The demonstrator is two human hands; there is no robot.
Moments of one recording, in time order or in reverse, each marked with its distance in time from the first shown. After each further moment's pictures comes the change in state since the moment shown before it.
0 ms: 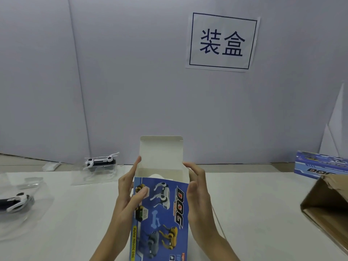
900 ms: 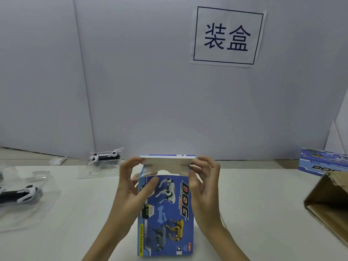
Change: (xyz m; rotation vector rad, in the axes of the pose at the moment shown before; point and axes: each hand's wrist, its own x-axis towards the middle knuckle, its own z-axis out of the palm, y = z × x) left_hand 0.003 0.023 0.003 -0.041 0.028 0.086; right_hand 0.006 0.002 0.000 -0.075 0.225 -0.154
